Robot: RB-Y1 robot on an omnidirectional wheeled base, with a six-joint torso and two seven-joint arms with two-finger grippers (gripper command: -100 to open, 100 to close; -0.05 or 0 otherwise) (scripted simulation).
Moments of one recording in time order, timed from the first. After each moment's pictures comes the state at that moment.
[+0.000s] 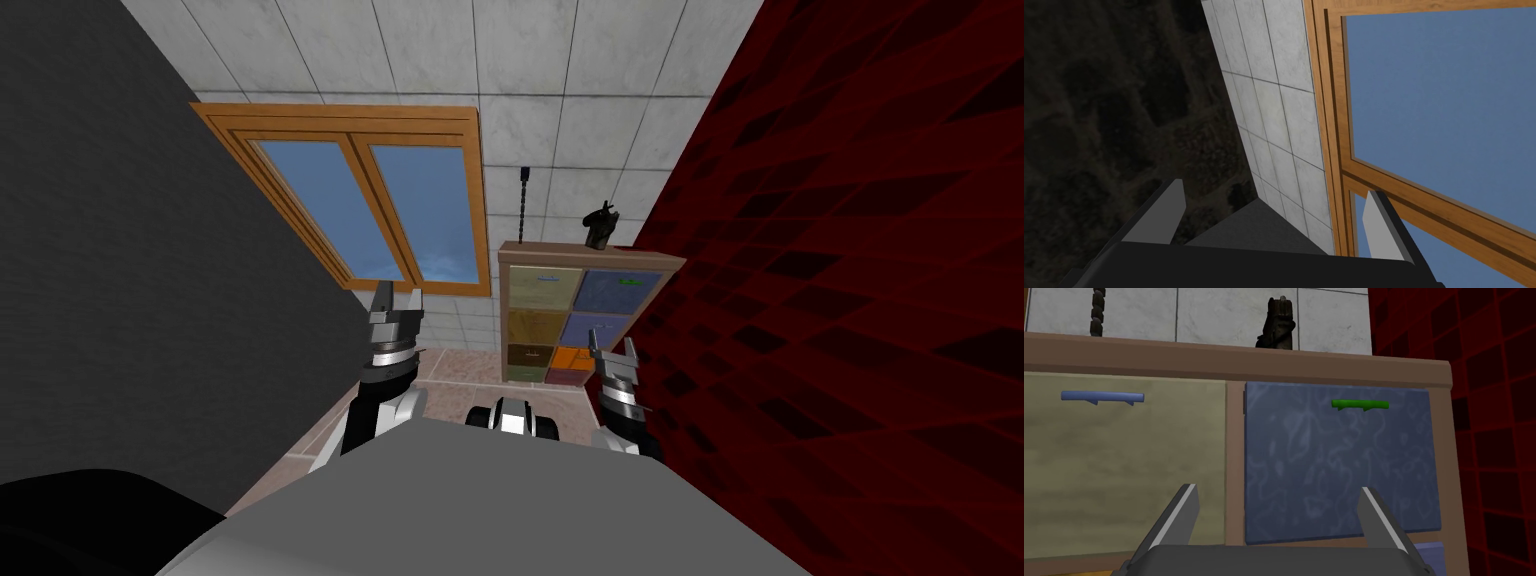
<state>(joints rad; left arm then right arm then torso) 0.55 -0.02 0.07 -2.31 -0.01 -0.65 -0.02 0.47 -0.21 0.16 -1.88 -0.40 -0.76 -1.33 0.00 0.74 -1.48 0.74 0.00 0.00</state>
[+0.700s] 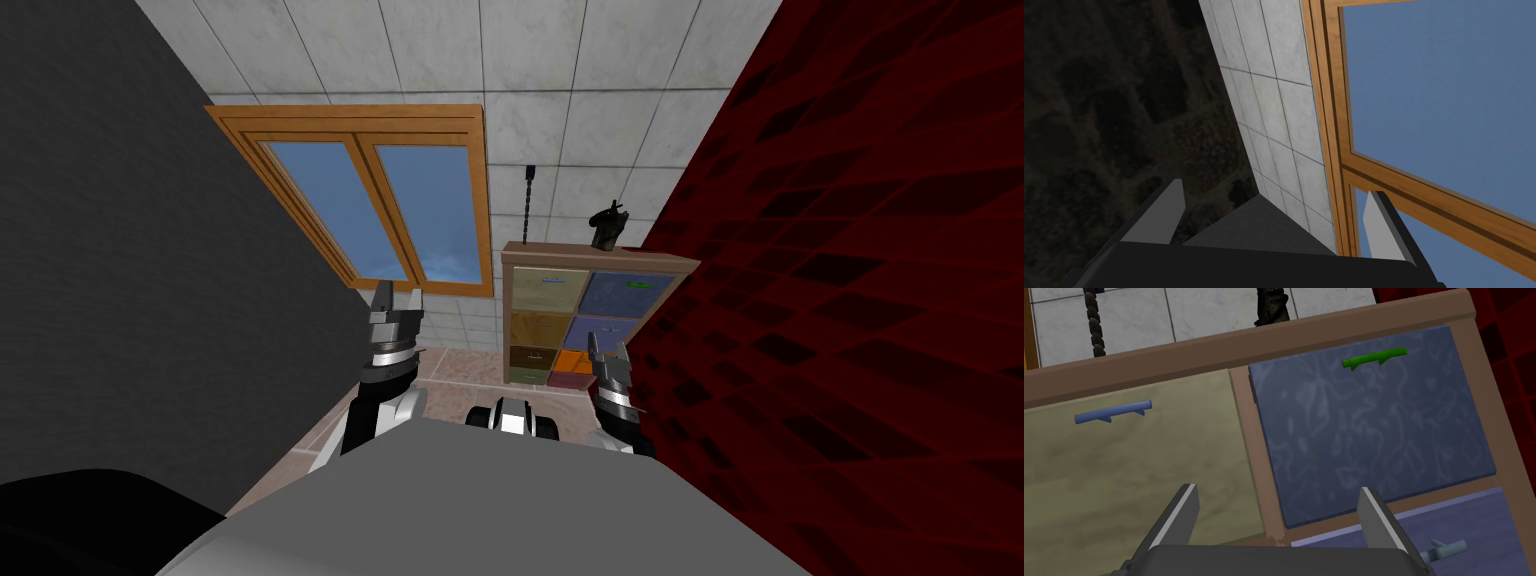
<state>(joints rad) 0.55 -0.02 0.07 -2.31 -0.01 -0.65 -0.02 0.46 -0.21 0.19 -1.83 -0.45 -0.79 -1.52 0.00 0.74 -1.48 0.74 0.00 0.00</state>
